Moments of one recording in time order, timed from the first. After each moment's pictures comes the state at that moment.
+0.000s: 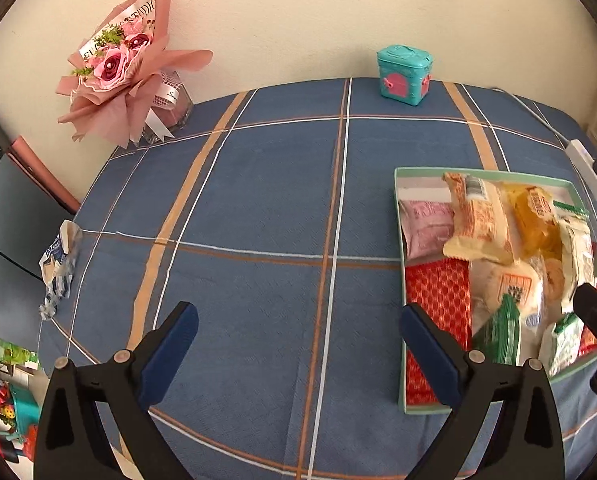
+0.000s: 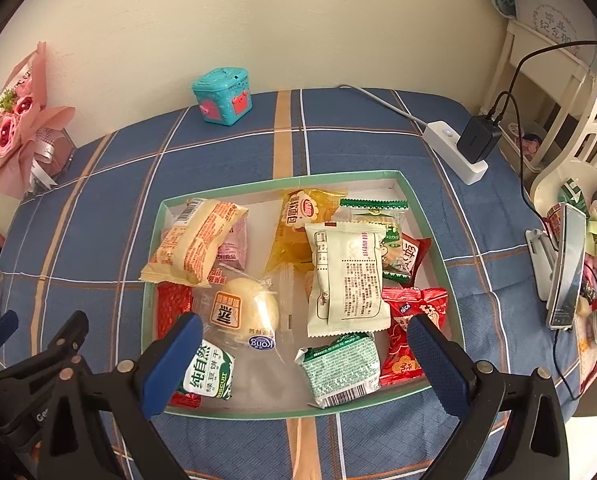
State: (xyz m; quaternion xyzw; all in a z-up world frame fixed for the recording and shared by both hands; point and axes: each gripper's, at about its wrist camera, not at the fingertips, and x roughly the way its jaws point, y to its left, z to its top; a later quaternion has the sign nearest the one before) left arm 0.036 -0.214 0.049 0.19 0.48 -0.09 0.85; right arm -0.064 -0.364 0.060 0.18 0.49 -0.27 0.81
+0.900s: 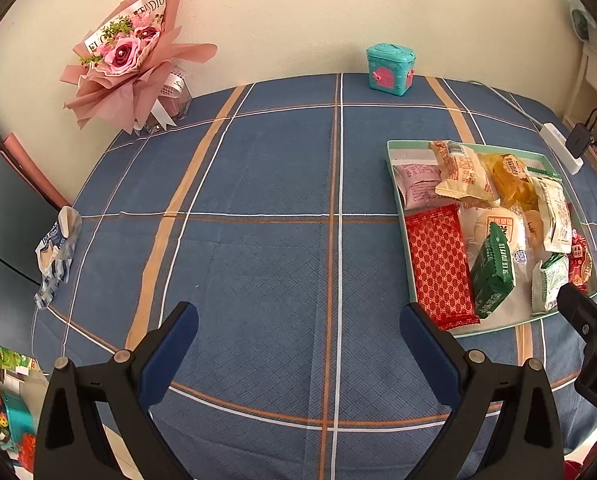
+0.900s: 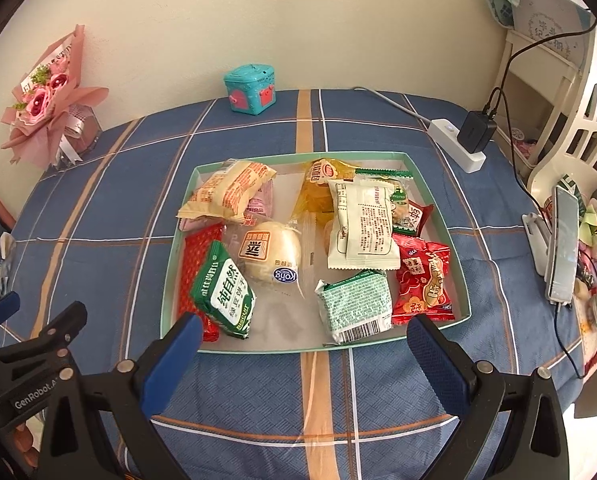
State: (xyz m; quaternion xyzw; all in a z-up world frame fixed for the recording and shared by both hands) left arm -0.005 -0.173 0.054 0.18 0.48 -0.12 0.85; right arm -0.107 -0.315 0.061 0.16 0.48 -0.24 0.83
